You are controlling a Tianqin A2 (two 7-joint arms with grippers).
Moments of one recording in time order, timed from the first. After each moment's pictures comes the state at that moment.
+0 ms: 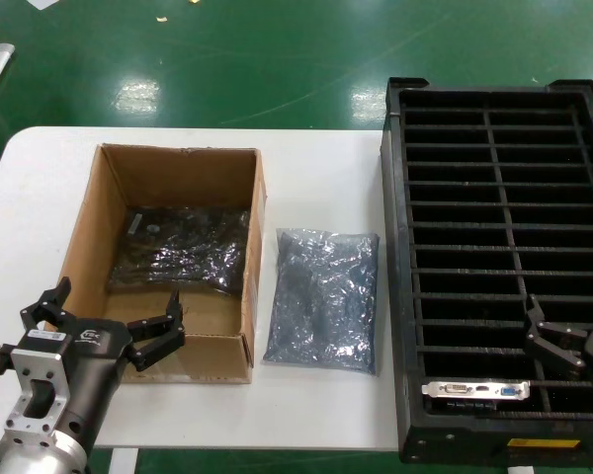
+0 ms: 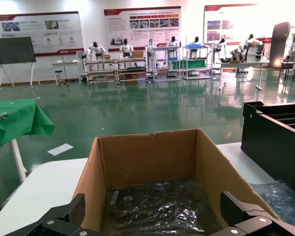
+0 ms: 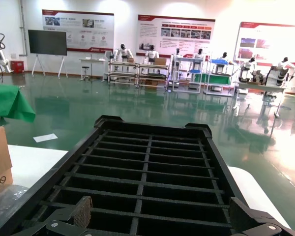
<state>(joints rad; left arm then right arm) -0.03 -0.30 1.60 -1.60 -1.76 0.03 -0.03 0.02 0.31 -1.61 1.59 1.78 -0.02 0.01</state>
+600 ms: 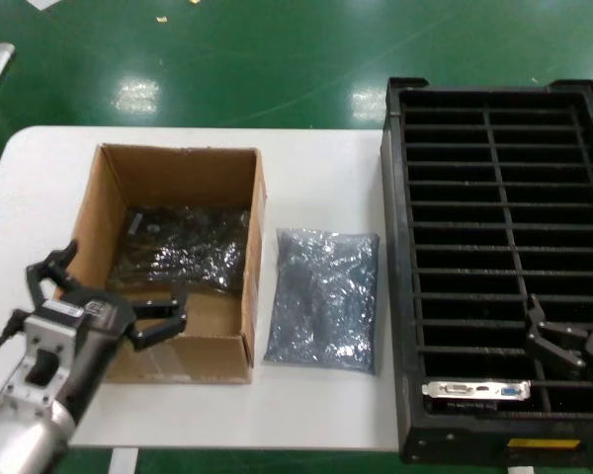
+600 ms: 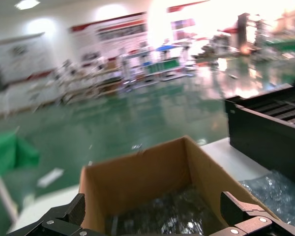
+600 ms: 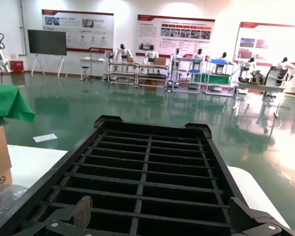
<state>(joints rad) -0.08 -0.42 1.66 -1.59 -1.71 0.05 -0.03 0.02 0.31 -1.61 1.59 1.78 -0.02 0.01</state>
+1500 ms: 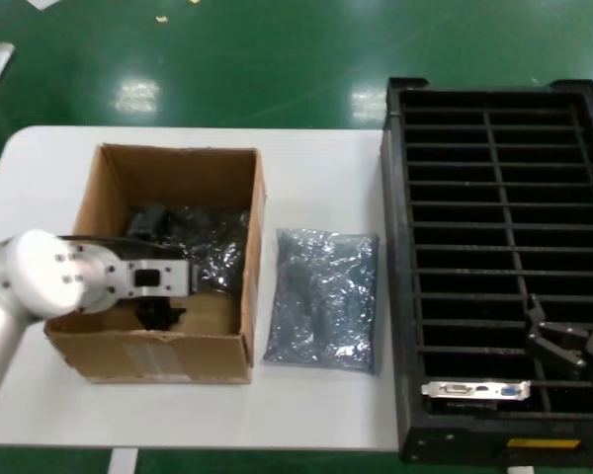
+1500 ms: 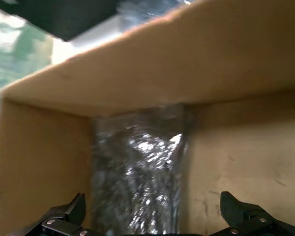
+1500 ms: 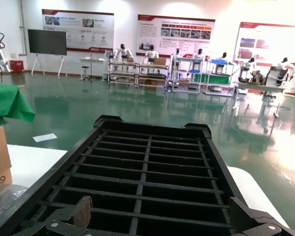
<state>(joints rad) -0.97 -0.41 2.05 -0.70 -1.01 0.62 0.29 0.02 0.31 -1.61 1.59 1.78 -0.02 0.01</state>
